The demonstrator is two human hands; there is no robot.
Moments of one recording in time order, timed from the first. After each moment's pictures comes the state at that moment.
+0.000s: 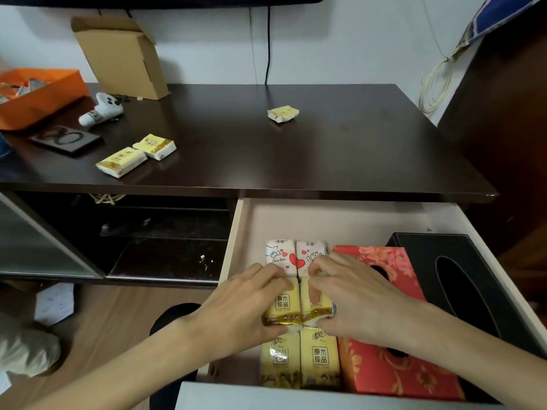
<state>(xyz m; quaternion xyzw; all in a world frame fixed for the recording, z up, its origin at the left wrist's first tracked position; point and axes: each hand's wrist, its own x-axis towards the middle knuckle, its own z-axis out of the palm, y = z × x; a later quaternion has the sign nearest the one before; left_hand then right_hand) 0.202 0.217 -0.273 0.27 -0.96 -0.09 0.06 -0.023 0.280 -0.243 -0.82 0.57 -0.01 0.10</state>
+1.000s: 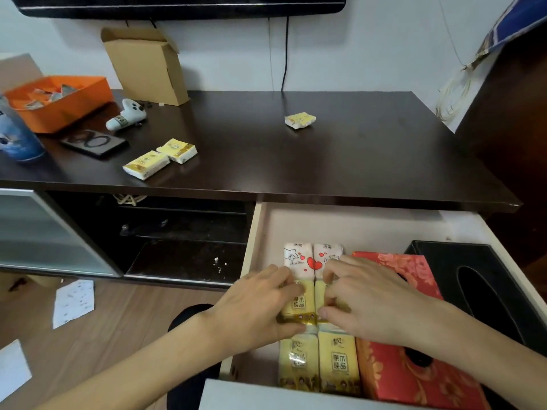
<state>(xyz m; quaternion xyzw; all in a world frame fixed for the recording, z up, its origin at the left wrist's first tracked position) 0.209 0.212 -0.269 0.26 -0.96 -0.05 0.07 -0.014 0.270 -0.234 -0.82 0.56 0.01 0.08</state>
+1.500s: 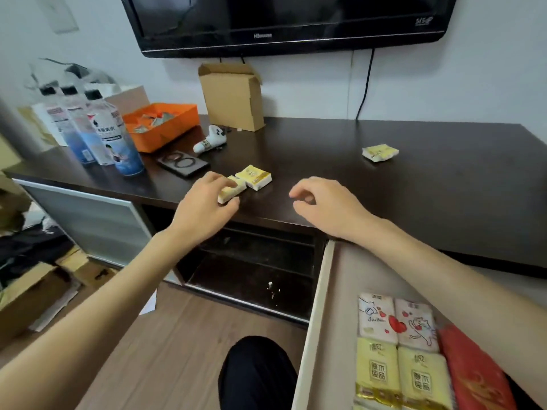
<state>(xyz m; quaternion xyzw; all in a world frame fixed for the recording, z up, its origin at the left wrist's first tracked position) 0.363 0.036 -0.181 0.59 -0.76 -0.02 0.26 0.104 0.051 -0.177 -0.79 0.54 -0.27 0.15</state>
